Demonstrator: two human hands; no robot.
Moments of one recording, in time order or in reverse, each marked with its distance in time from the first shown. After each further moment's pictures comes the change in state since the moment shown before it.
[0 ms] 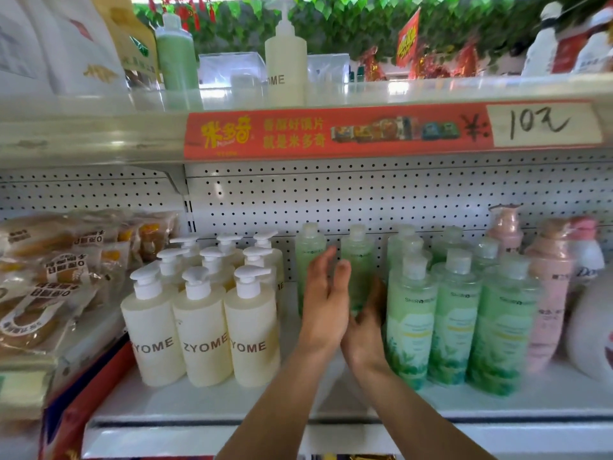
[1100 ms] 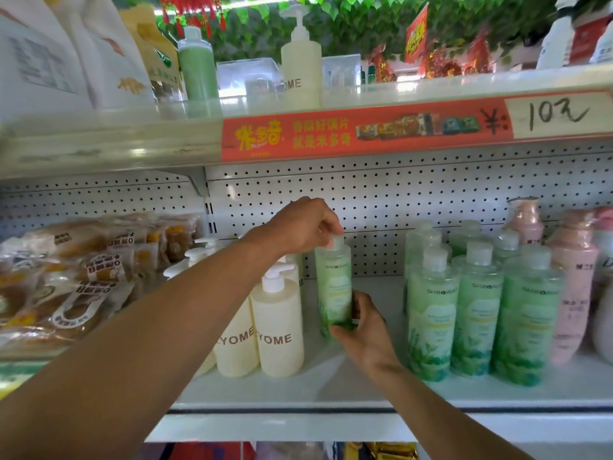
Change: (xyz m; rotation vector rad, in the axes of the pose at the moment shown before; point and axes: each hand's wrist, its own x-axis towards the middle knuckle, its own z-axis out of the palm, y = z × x) left_hand 0.090 0.092 -0.085 0.989 -0.458 0.276; right_hand -0.002 0.025 0.016 -0.136 -0.246 0.056
